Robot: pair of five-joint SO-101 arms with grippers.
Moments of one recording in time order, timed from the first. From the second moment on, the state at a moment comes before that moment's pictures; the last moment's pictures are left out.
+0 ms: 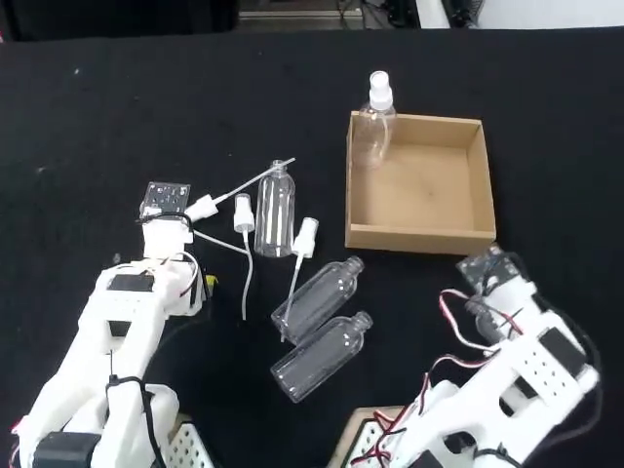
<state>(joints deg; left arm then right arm) -3.8 -33.9 70.1 35.4 -5.8 52.9 -48.9 70.5 56.5 79.2</state>
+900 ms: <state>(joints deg) -3.8 -33.9 70.1 35.4 -5.8 40.3 -34.3 55.4 71.0 69.8</state>
